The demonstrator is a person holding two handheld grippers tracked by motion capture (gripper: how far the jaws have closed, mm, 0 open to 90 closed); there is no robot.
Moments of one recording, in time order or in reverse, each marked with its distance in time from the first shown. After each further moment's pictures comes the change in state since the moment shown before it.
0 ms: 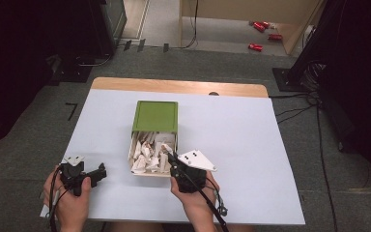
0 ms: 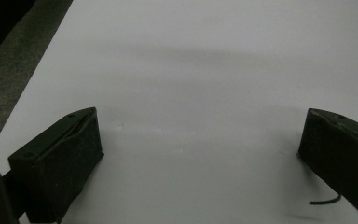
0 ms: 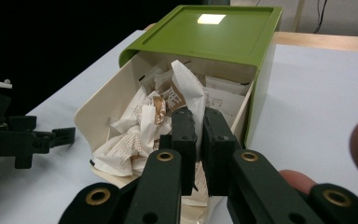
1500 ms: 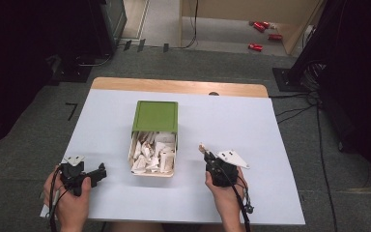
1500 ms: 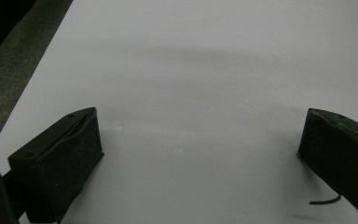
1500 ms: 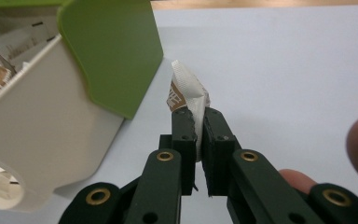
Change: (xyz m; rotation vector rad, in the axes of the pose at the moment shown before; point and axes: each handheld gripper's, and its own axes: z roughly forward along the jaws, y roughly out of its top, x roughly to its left) left arm 0.000 0.000 0.000 -0.002 0.000 -0.002; right arm -0.098 -0.041 0.005 0.040 -0.173 0.091
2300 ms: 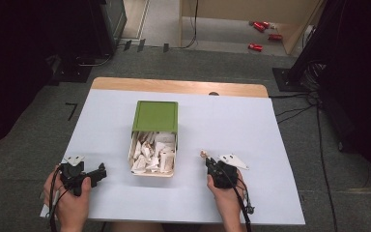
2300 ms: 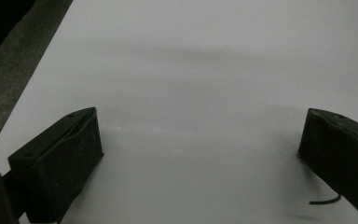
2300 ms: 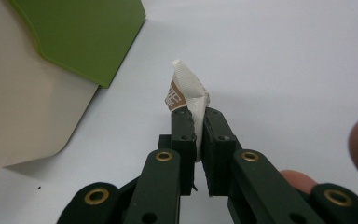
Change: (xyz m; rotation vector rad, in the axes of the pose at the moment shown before) left arm 0.000 0.000 0.000 0.000 0.000 0.000; right arm -0.017 -0.024 0.020 0.074 0.001 0.056
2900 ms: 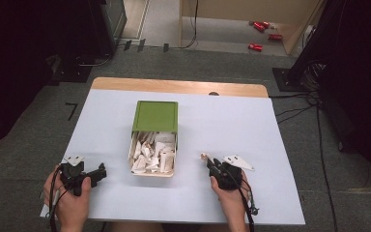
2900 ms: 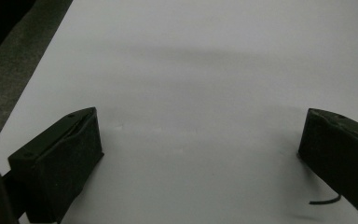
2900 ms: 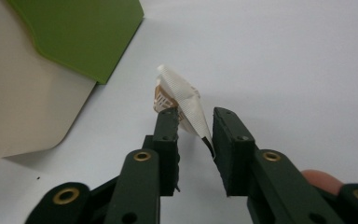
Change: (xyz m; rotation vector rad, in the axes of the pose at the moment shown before) left arm 0.000 0.000 0.000 0.000 0.000 0.000; right arm -0.012 -0.001 -0.007 -0.001 0.036 0.004
